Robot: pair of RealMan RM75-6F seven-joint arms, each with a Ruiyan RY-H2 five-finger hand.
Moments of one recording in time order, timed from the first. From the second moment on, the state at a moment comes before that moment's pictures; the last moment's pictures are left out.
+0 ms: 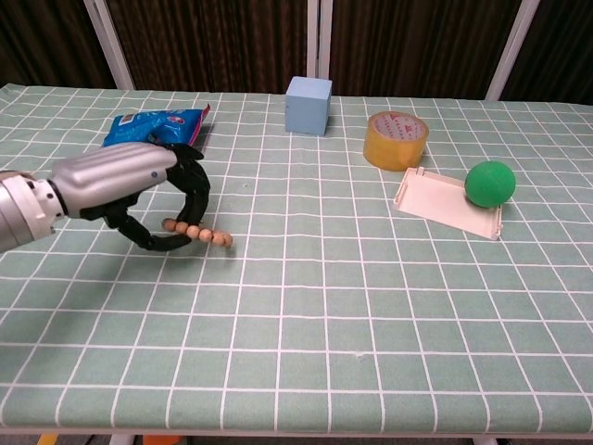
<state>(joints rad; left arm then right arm) -0.69 -1.65 0.02 -1.13 1.65 1.11 -0.32 0.06 -1.06 0.09 -1.65 -1.49 1.54 -0.02</state>
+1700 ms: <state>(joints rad) -0.70 -1.44 -0.03 -1.50 1.49 0.95 -1.70 0.06 -0.96 0.13 -1.72 -1.54 1.59 0.01</state>
